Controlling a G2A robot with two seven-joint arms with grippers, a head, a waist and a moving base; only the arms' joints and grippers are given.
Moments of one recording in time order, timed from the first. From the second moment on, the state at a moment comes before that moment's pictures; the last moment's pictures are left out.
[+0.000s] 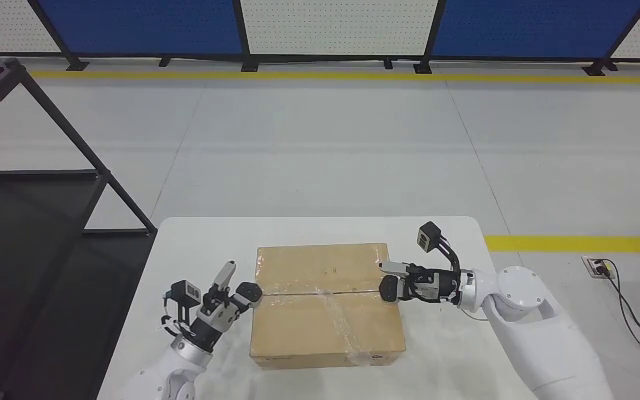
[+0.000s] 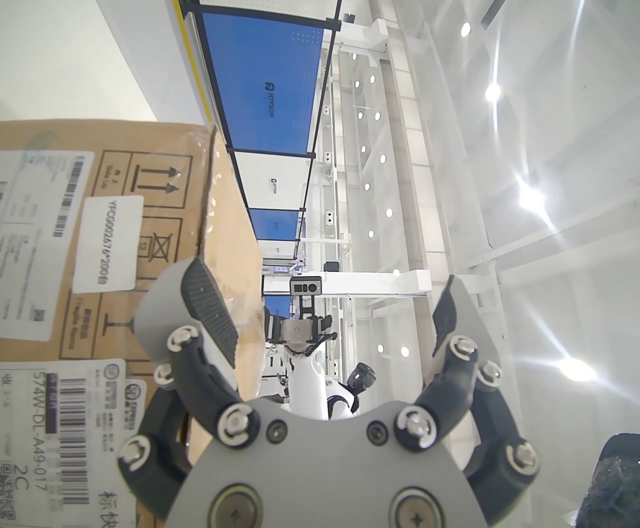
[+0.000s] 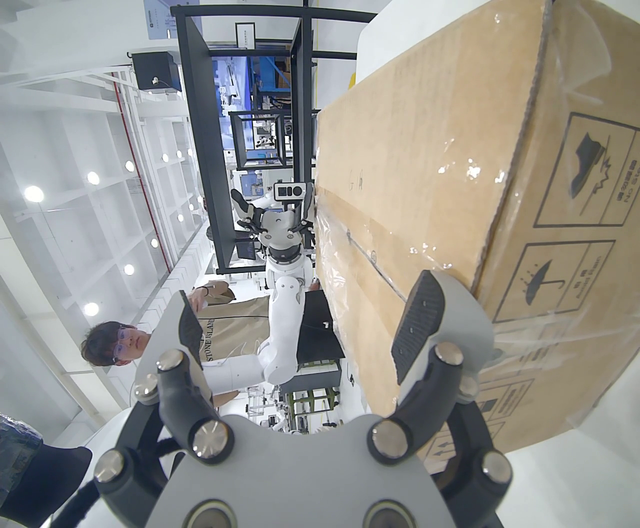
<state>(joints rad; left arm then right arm) 1.30 -1.30 -1.53 -1.64 -0.43 -0.15 -0.49 -0.68 -1.11 1.14 -1.17 0.43 -0.09 1.16</state>
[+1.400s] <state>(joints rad) 1.28 -1.29 -1.49 -1.61 -0.47 -0.17 -0.50 -1.04 -1.02 1.31 -1.96 -0.26 -0.17 1.03</state>
